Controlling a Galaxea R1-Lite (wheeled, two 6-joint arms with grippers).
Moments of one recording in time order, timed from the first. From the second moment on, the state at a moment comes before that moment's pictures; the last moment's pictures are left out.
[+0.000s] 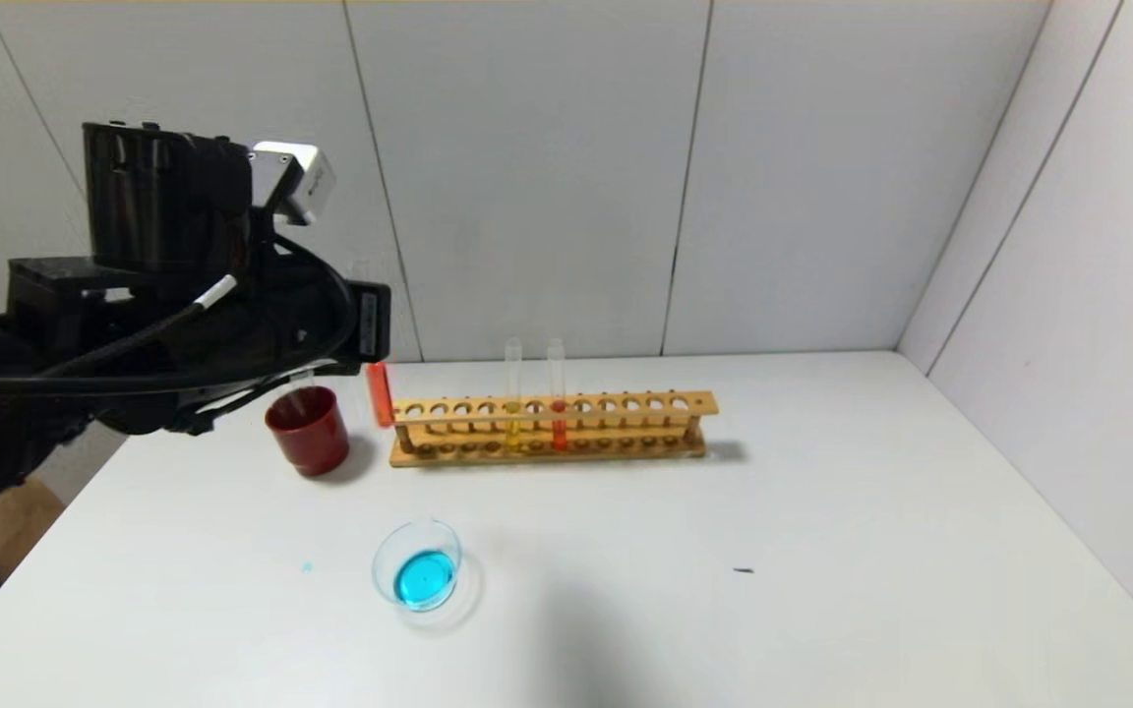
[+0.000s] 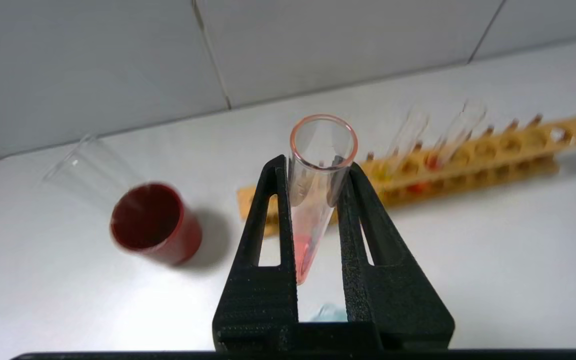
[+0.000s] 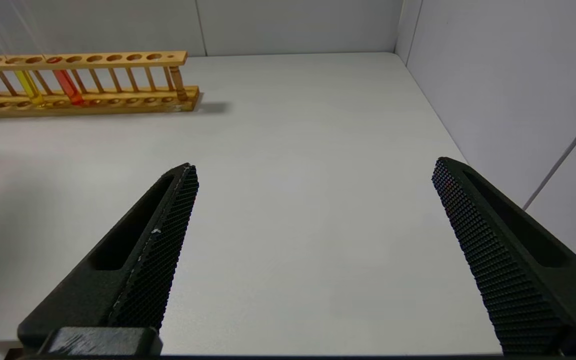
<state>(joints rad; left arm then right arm) -0.48 1.54 -1.03 -0.23 0.32 -0.04 0.00 0.00 0.00 0.00 0.00 0.02</state>
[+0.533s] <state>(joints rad) -0.49 1.37 -0.87 0.07 0.20 0.20 0.00 0.00 0.00 0.00 0.00 0.02</state>
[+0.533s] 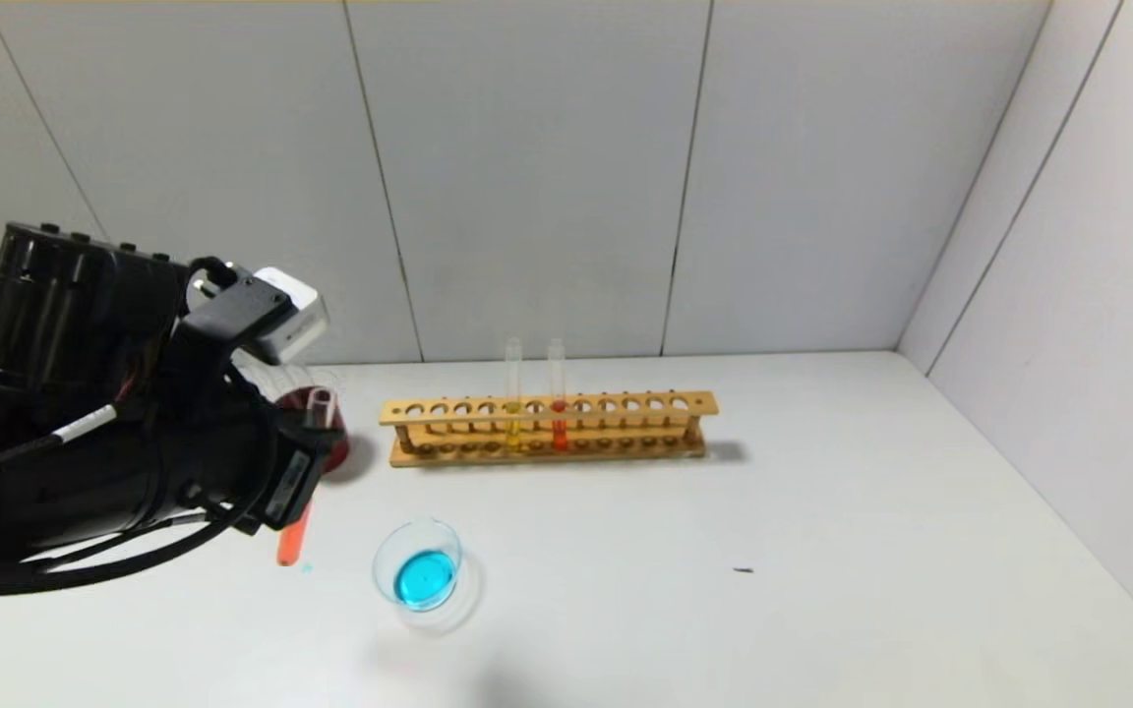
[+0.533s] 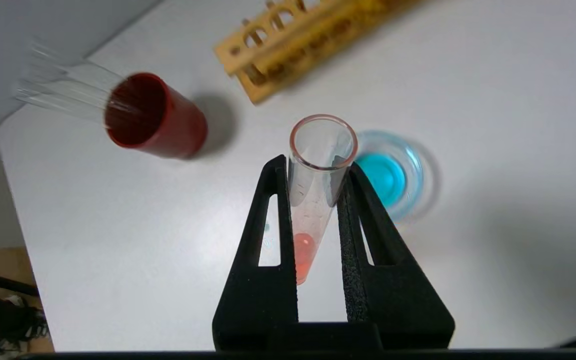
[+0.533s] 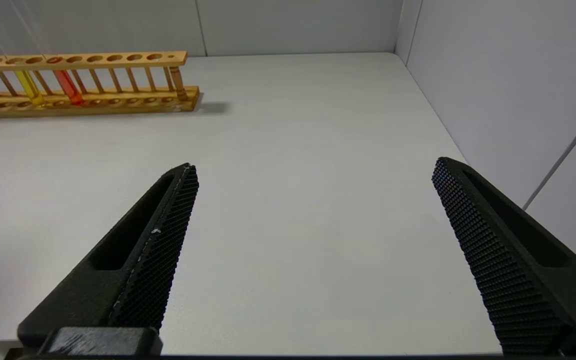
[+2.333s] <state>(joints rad) -0.54 1.87 -1.34 0.77 0.27 0.61 0.00 0.00 0.00 0.00 0.00 0.02</state>
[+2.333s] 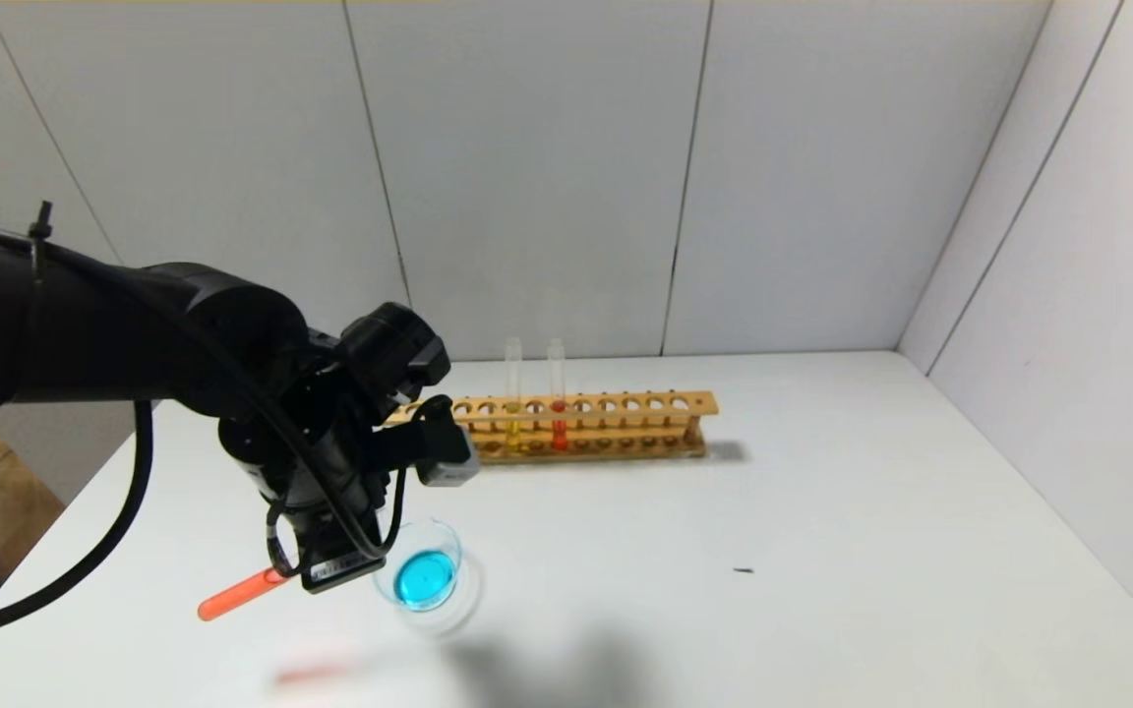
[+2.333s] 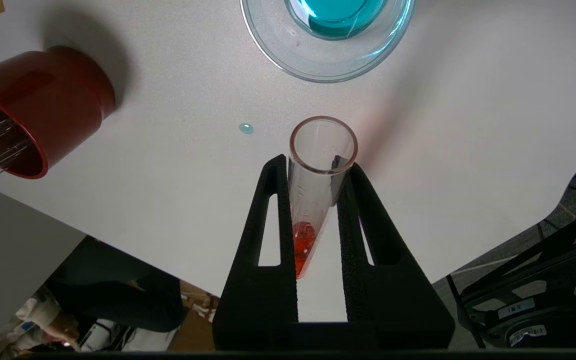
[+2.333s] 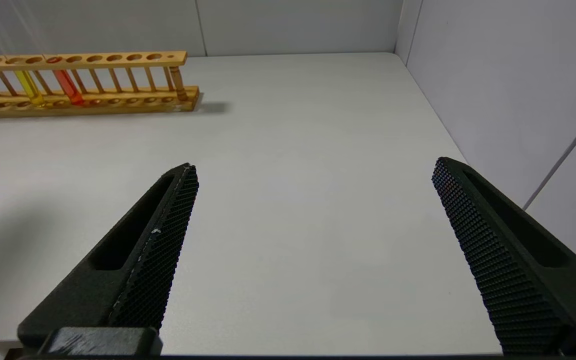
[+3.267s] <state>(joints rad) -0.53 2.08 -1.55 1.02 0.44 0.64 0.00 0.00 0.00 0.00 0.00 0.02</state>
